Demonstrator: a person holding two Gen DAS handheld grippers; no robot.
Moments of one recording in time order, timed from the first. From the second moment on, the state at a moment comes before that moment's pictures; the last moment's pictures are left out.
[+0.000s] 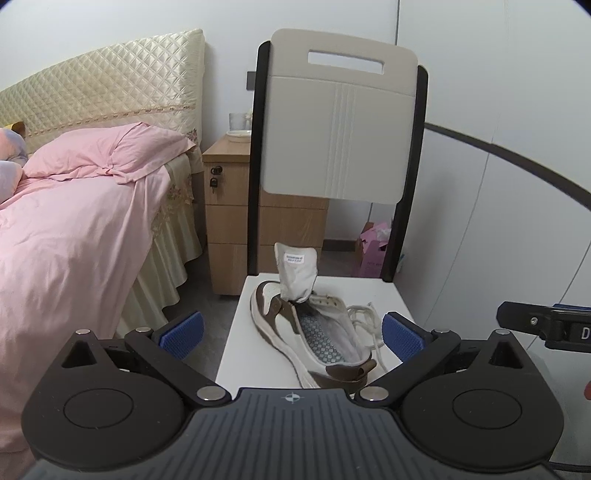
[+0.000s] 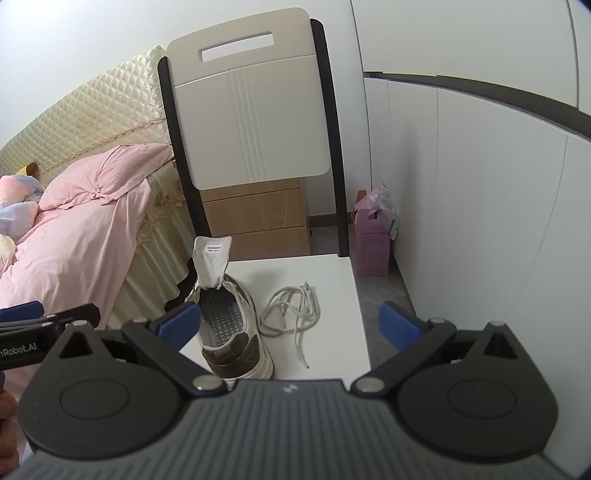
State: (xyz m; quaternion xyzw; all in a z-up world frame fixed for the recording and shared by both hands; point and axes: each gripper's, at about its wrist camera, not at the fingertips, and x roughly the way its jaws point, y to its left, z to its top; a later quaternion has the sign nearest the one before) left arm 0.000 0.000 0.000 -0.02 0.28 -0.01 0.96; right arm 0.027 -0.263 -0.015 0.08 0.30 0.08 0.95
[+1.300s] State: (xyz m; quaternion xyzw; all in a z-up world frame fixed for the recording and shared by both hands) left arm -0.014 0.021 0.002 -0.03 0.28 0.02 0.96; right arm 0.030 -0.231 -0.018 0.10 0.28 0.15 0.94
